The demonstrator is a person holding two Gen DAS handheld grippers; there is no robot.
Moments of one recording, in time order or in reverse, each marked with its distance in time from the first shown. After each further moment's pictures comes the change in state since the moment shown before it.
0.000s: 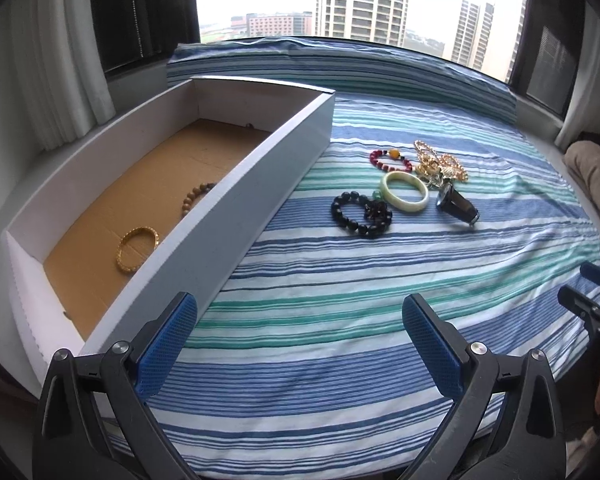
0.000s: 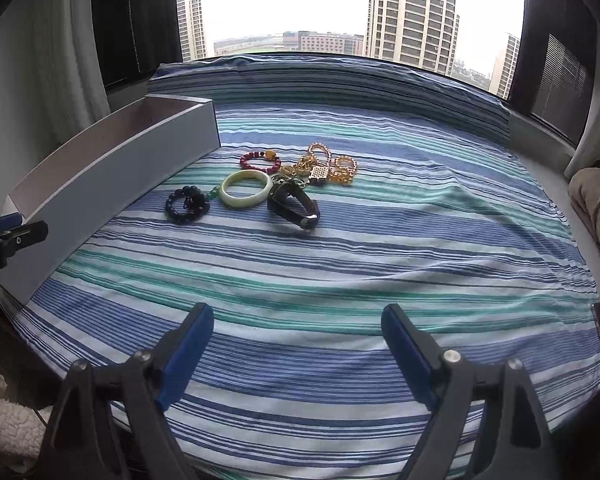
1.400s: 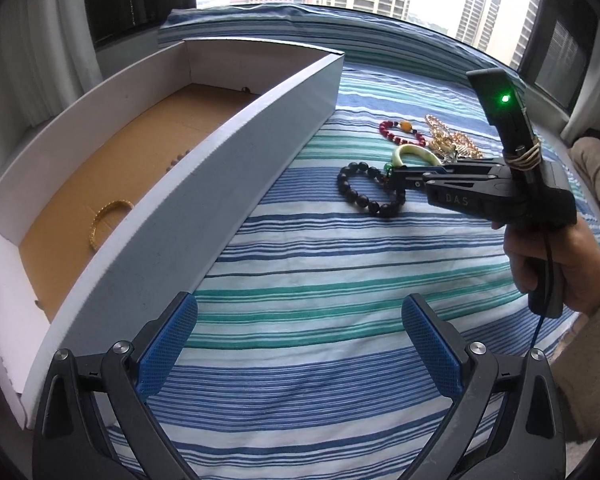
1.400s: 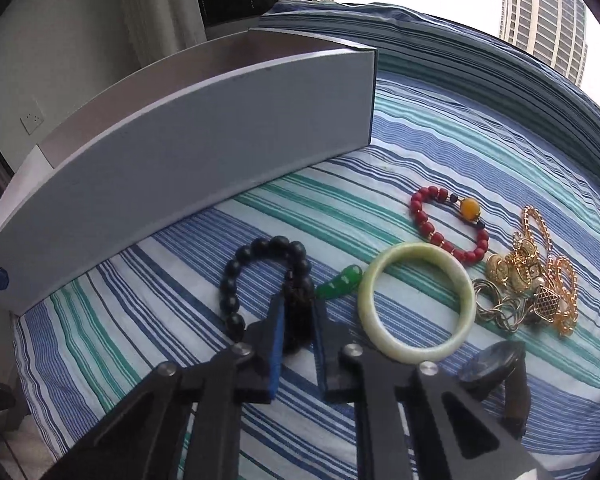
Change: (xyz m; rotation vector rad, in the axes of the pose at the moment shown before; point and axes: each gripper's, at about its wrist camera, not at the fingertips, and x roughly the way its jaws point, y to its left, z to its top) left arm 0.042 0.013 -0.006 -0.038 0.092 -0.020; right arm 0.199 0.121 0.117 -0.306 0.128 0.359
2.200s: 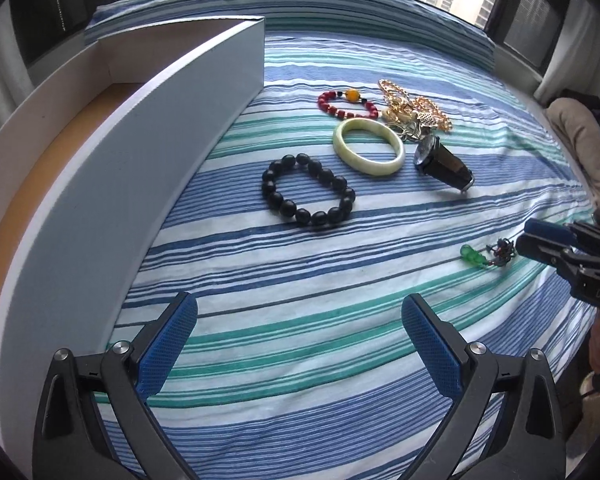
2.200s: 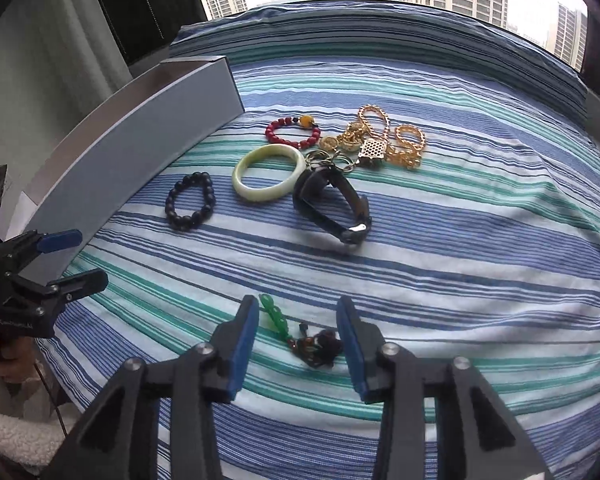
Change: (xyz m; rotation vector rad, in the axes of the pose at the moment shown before) left arm 0.057 -0.058 0.034 0.118 0.107 -0.110; right arm -0.127 -0.064 -0.114 0.307 0.011 -0.122
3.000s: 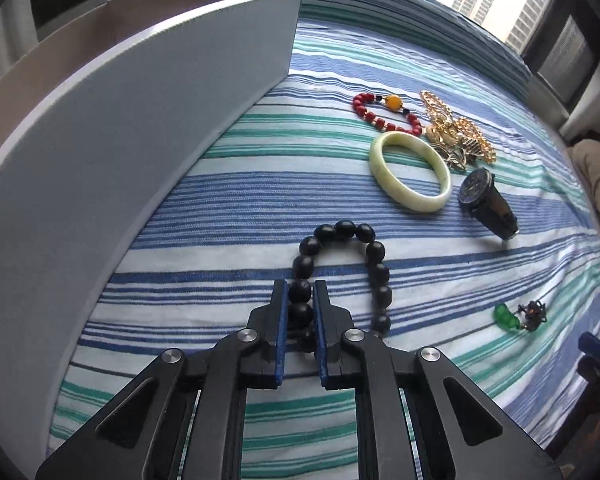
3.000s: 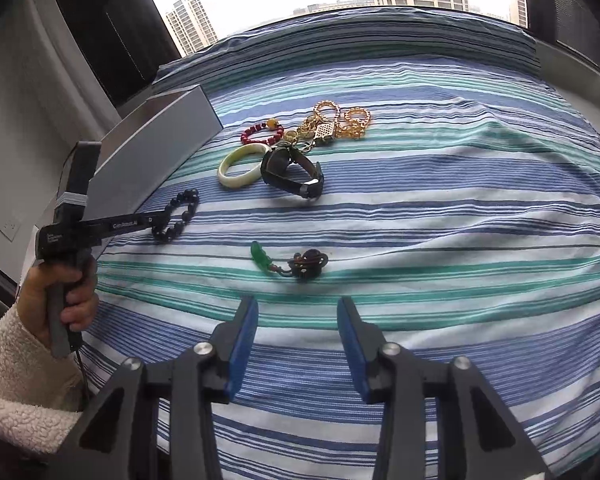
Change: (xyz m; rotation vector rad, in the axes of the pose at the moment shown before) left arm 0.050 0.018 0.014 -0.139 0.008 -0.020; right arm -0.039 -0.029 -0.056 0.148 -0.078 0.023
